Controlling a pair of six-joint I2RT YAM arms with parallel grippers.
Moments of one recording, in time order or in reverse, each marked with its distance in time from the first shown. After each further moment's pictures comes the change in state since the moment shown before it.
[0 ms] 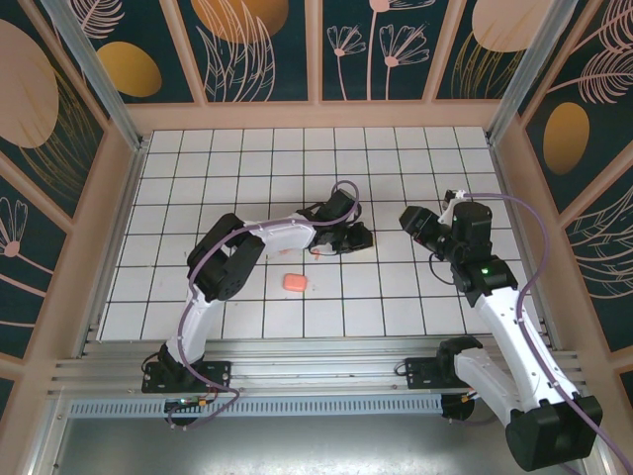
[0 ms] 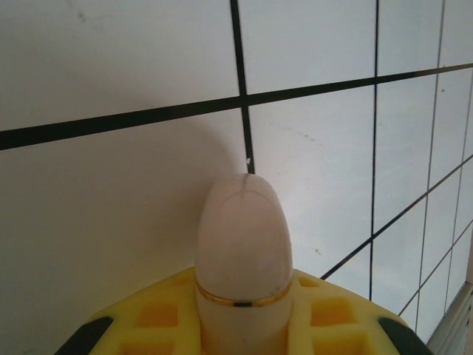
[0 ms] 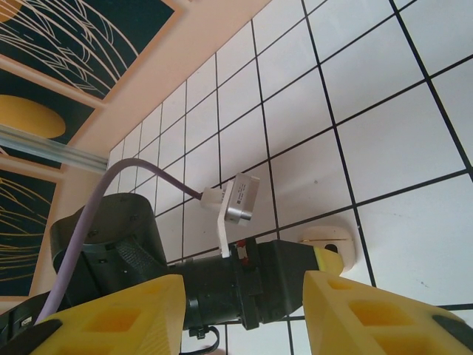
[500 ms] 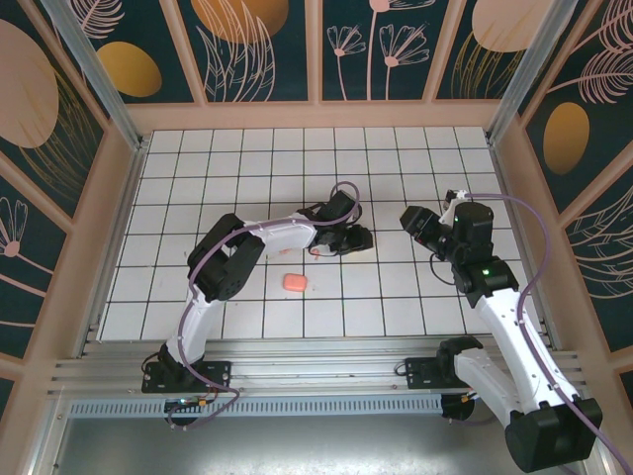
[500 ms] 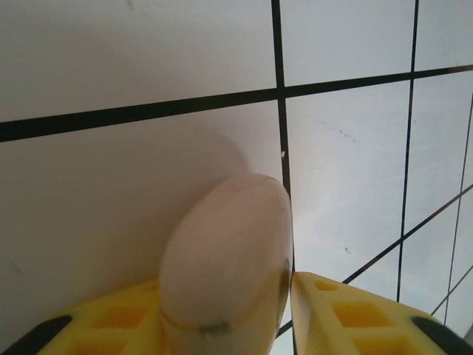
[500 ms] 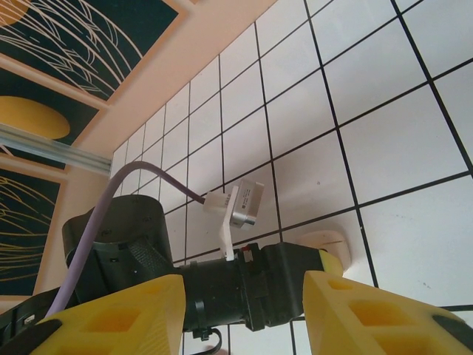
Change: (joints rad) left arm -0.001 -0.008 0.011 -0.074 -0.056 0.025; right arm -0.006 -0.010 0.000 -0.001 -0.009 0.000
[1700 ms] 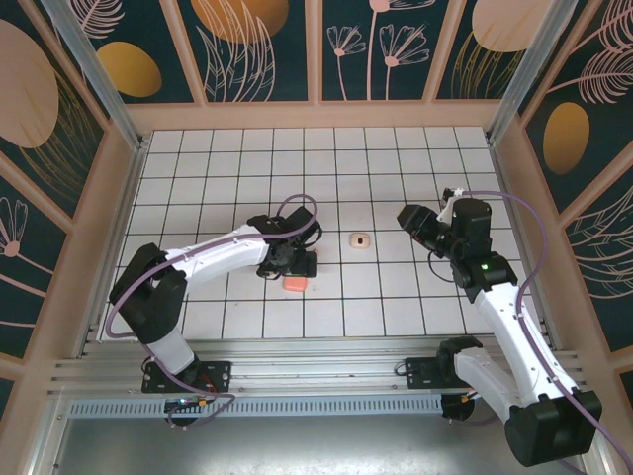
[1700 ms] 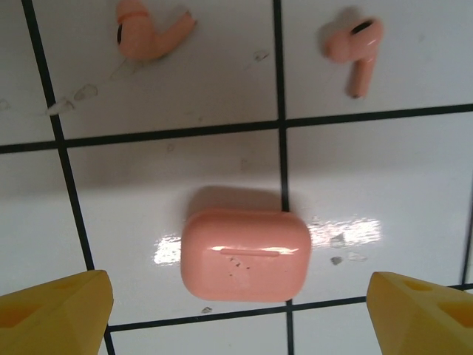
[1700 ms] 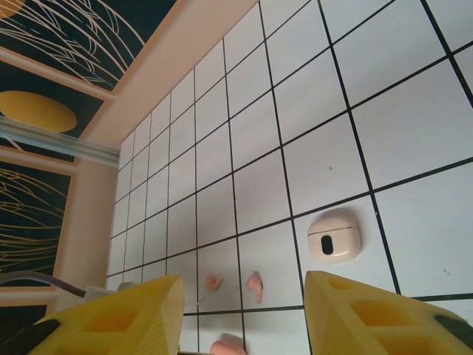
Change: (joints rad) left arm -0.001 -0.501 -0.356 -0.578 -0.362 0.121; right arm 0.000 0.038 0.024 -0.011 -0.043 0.037
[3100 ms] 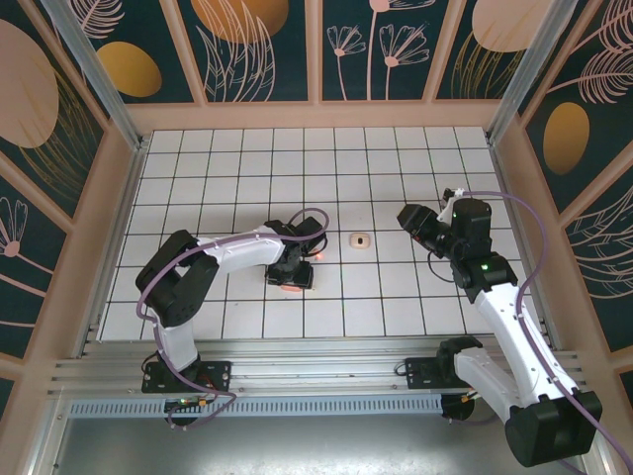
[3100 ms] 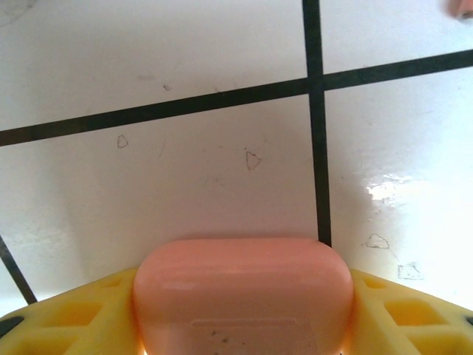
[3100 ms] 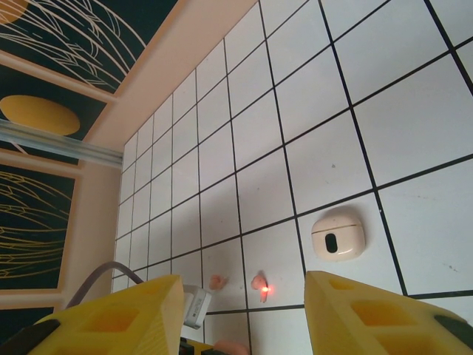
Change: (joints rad) left arm -0.004 0.145 0.004 0.016 0.043 0.087; right arm 0.002 -0.002 0.000 0.000 -0.003 0.020
